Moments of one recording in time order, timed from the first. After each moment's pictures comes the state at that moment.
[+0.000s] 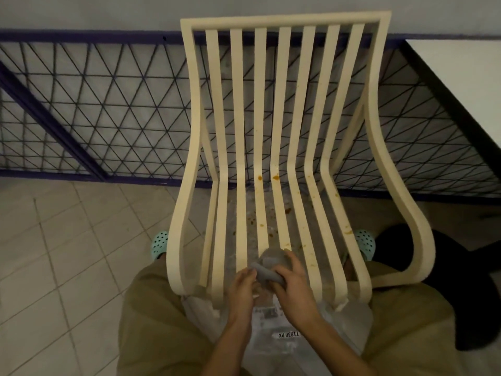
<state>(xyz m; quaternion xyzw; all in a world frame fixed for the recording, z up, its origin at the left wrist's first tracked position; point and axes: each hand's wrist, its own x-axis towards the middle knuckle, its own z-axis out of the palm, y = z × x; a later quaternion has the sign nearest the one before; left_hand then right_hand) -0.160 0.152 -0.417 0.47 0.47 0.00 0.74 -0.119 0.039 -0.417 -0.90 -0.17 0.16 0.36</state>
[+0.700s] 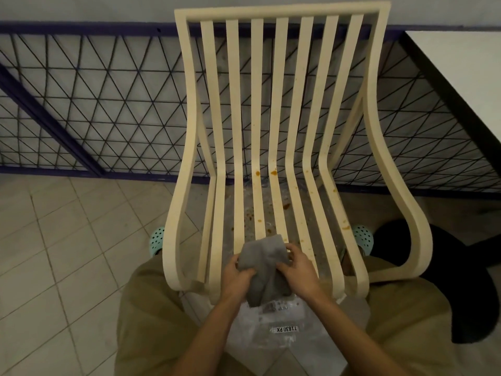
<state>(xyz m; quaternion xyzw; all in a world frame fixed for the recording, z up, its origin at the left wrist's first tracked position) -0.138 0.176 -0.434 0.66 0.42 -0.06 0.62 -0.087 0.037 -0.401 -0.82 0.00 0.28 0.51</state>
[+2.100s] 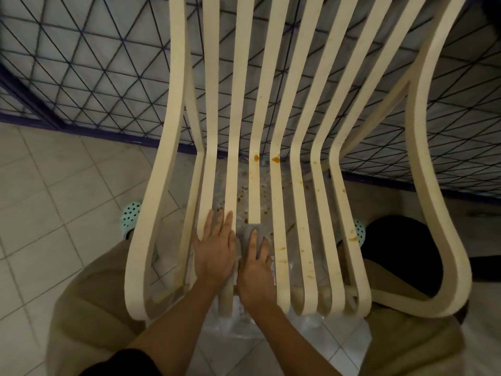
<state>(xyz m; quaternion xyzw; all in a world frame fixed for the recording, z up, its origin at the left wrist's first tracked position) -0.064 0.233 -0.506 0.97 0.21 -0.08 0.12 -0.069 0.123 -0.487 -0.95 -0.10 0.22 0.17</state>
